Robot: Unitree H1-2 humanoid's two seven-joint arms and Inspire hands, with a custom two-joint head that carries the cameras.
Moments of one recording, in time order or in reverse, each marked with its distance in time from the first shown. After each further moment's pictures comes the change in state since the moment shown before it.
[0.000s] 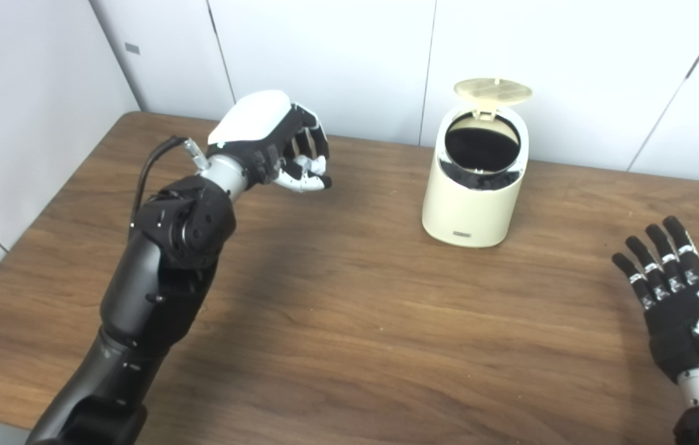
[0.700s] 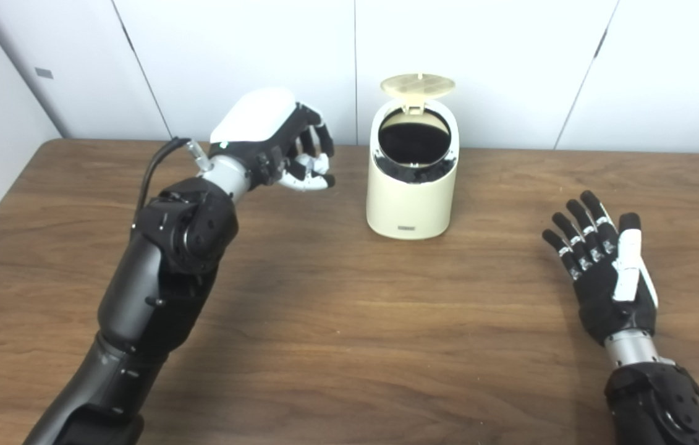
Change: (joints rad) left arm -0.130 -0.097 -0.149 0.118 -0.002 -0.088 0.080; right arm 0.004 0.027 0.024 0.059 -0.063 -0.115 0.025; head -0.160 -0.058
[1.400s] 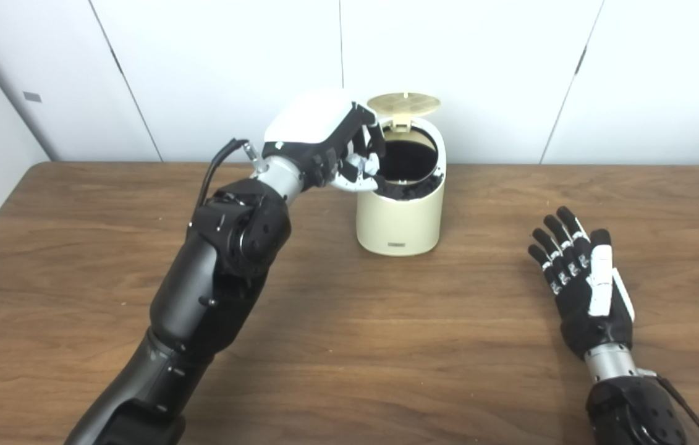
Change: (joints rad) left arm -0.103 -0.107 -0.067 0.072 0.050 -0.014 0.028; right arm 0.003 0.012 0.031 0.023 -0.075 -0.063 0.000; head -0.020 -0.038
